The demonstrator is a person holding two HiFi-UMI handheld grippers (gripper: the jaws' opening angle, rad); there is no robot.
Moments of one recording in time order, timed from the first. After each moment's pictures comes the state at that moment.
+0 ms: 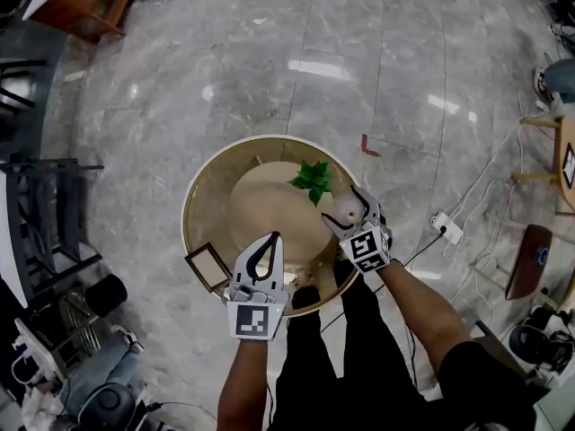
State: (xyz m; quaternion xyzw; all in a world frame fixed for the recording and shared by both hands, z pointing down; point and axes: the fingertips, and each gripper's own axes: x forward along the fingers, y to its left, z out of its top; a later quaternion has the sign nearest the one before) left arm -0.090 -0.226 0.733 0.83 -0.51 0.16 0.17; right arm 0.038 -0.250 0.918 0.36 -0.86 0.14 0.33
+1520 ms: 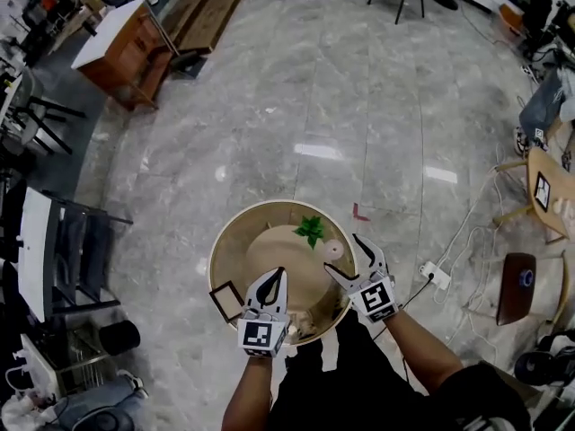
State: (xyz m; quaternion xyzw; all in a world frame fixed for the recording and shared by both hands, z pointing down) left arm -0.082 -0.200 0.610 0.84 -0.51 0.13 0.15; right arm 0.049 -0.228 0.664 0.38 -0.90 0.06 0.21
